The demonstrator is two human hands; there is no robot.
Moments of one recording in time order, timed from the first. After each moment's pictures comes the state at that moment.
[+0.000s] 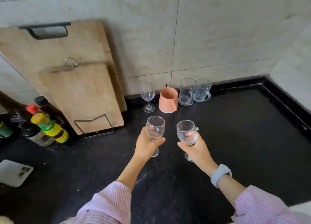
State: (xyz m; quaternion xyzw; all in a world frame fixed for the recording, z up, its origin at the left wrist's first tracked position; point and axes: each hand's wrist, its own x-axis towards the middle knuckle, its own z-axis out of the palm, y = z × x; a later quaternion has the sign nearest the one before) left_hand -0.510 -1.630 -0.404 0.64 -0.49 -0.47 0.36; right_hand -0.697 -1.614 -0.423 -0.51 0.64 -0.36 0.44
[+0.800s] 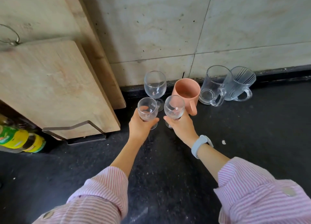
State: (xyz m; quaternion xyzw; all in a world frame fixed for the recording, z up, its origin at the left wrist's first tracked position) left_hand -0.479 -1.784 -0.500 0.70 -0.45 -0.39 0.40; right_hand -0.627 -1.797 -0.500 -0.52 0.62 -0.34 0.48
